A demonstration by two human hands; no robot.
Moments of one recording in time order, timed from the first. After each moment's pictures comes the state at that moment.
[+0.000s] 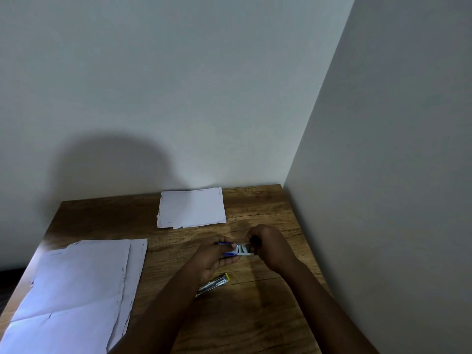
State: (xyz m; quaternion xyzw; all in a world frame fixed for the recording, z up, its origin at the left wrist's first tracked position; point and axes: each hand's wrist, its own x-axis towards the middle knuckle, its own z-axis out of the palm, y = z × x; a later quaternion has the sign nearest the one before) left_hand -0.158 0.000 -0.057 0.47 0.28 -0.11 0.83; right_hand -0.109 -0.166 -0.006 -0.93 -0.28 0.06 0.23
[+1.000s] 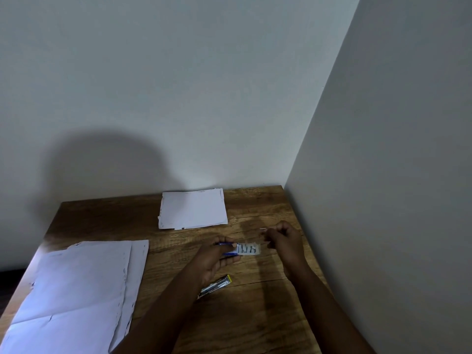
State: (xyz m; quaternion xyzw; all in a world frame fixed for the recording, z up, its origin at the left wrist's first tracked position) left_hand -0.159 0.001 -0.055 0.45 0.28 -0.11 0.84; right_hand -0.113 -0.178 -0.005 -0.76 0.05 0.08 0.64
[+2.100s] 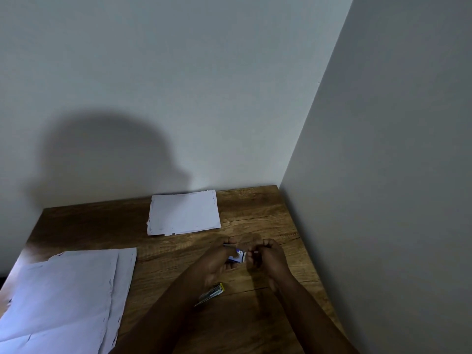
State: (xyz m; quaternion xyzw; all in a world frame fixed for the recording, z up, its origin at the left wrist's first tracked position) left_hand -0.125 -0.019 -0.066 0.54 0.28 -0.17 0.78; right_hand -0.108 -0.164 -0.032 -0.65 0.20 0.21 0.70
